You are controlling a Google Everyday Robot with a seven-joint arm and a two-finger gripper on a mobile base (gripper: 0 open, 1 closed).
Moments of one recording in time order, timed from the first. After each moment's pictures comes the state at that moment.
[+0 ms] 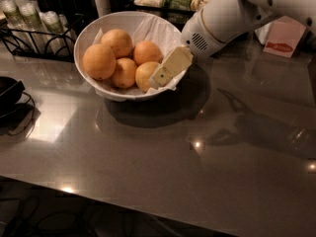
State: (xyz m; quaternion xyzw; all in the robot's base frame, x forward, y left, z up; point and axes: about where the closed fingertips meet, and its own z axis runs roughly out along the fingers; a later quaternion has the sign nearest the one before) arm 0.576 -0.046 0.935 -0.47 0.81 0.15 0.32
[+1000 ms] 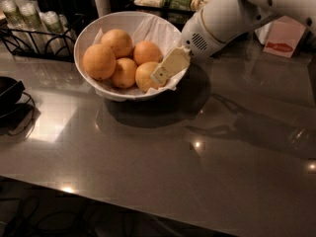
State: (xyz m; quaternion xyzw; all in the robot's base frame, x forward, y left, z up) arm 0.576 -0.046 0.935 -0.47 0.81 0.15 0.32
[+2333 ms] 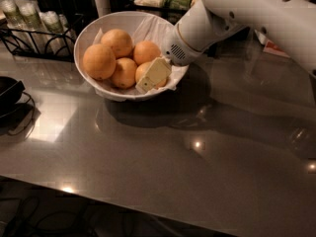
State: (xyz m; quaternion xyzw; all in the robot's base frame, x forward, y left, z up) arm 0.591 -0.008 0.896 -0.50 0.80 0.17 0.29
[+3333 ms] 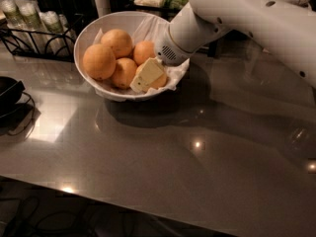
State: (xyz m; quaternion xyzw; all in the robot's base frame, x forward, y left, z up) arm 0.603 0.007 0.892 -0.49 0.81 0.15 0.30
